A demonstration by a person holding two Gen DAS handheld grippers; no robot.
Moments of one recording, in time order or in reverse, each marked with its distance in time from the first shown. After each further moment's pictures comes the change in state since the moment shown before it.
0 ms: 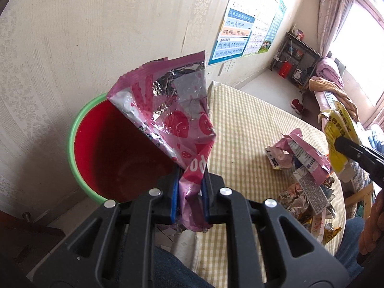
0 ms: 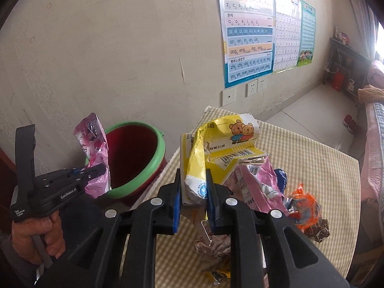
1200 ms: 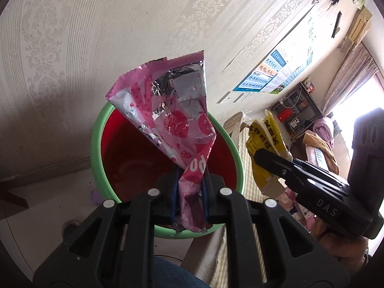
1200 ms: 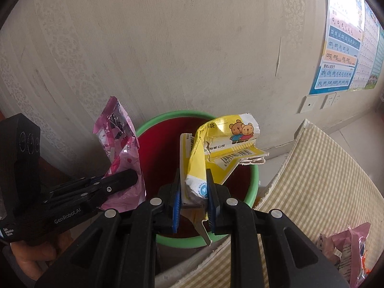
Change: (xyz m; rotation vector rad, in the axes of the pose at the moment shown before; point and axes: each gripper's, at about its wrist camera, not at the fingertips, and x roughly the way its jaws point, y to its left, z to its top) left arm 0.010 0.113 -0.005 -0.361 -0.058 -0.137; right arm 0.146 0.130 0.044 -0.227 0.138 0.221
